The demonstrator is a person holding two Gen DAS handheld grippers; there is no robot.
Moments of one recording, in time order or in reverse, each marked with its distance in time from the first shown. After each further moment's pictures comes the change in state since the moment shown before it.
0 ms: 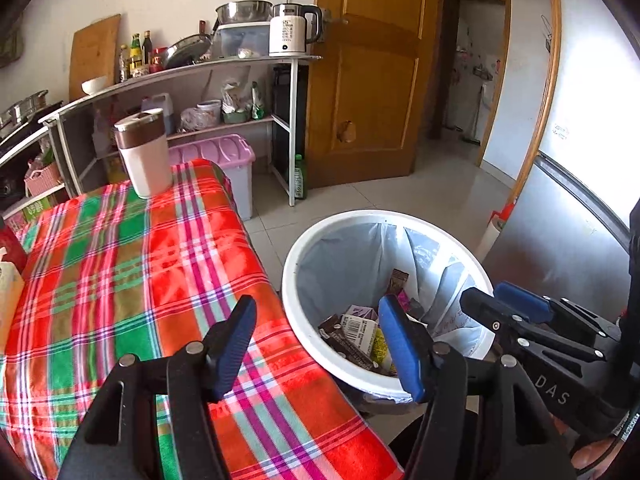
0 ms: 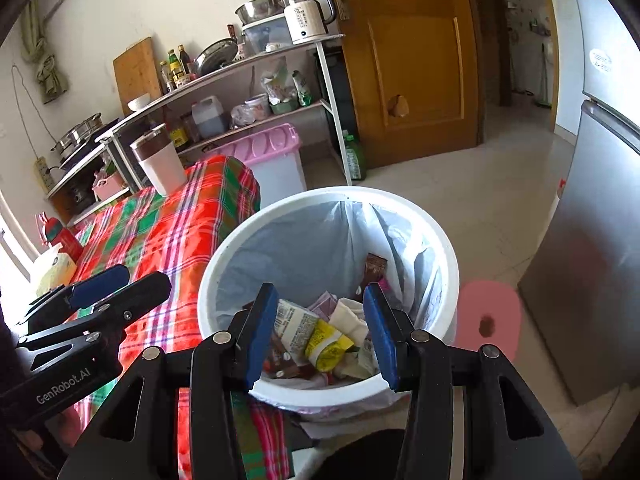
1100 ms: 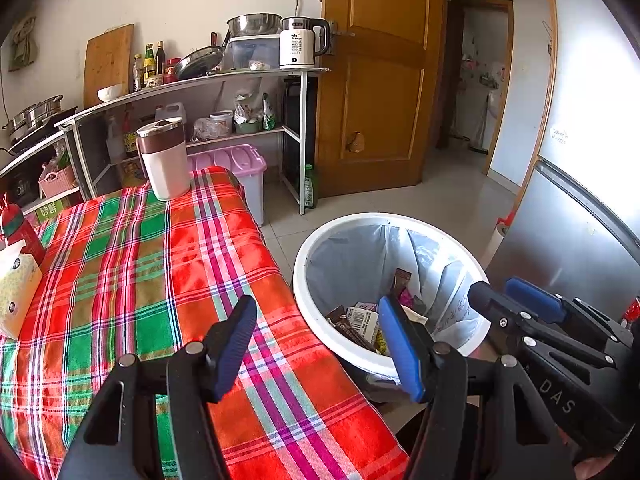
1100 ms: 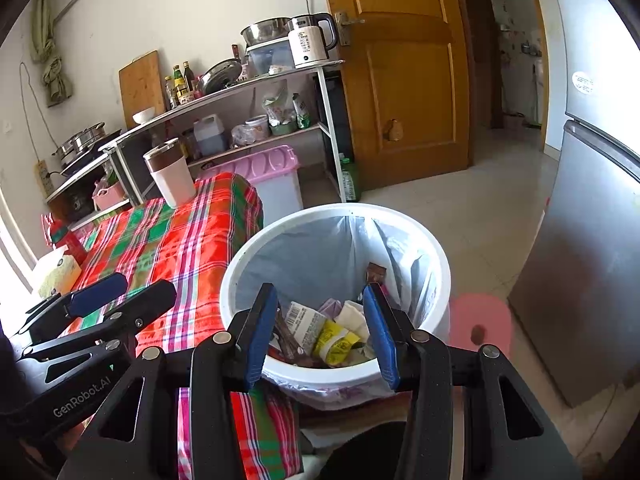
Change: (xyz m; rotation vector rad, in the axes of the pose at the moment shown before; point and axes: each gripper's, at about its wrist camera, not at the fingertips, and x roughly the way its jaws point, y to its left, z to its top) left arm -0.025 -0.003 -0.014 -0.006 -0.039 0.033; right arm -0.028 0.018 -0.012 -0.011 -0.071 -0.027
